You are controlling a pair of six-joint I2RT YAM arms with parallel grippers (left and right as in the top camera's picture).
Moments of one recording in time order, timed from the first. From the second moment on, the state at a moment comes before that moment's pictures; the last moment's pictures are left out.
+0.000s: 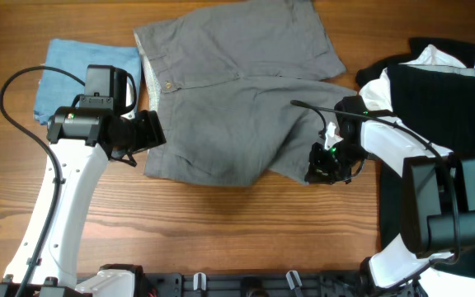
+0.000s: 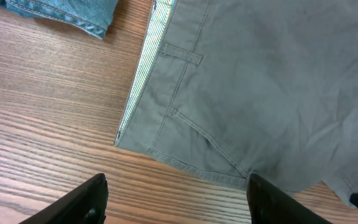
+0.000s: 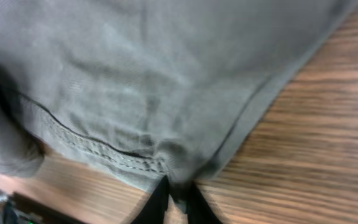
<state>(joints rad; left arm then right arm) -0.08 1.39 1.20 -1.06 0.08 -0.39 0.10 1.81 0.95 -0.85 -0.47 0.33</state>
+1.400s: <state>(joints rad) -0.18 1.46 0.70 -0.62 0.25 -0.44 -0.18 1.42 1.18 -1.11 -0.17 0.37</state>
